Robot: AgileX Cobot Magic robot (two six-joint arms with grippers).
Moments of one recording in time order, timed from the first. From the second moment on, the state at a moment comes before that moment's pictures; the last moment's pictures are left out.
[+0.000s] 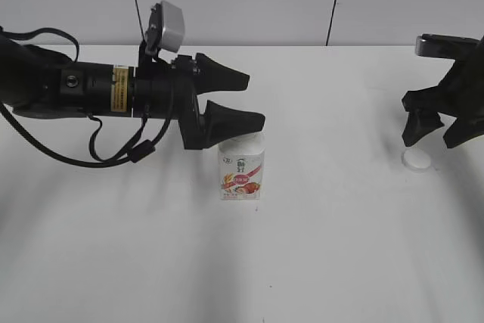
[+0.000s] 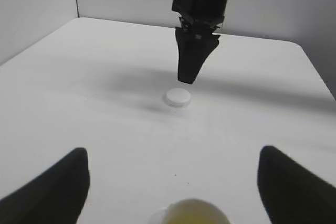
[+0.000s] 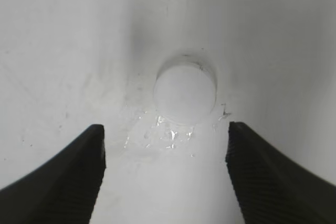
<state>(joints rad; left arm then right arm) -0.31 2.07 -1.09 1.41 -1.10 -0.73 0.01 1.95 -1.25 0.23 0.81 -0.21</state>
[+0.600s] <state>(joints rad) -0.31 1.73 -1.09 1.41 -0.35 -0.90 0.01 1.94 -1.49 0.23 1.12 -0.21</state>
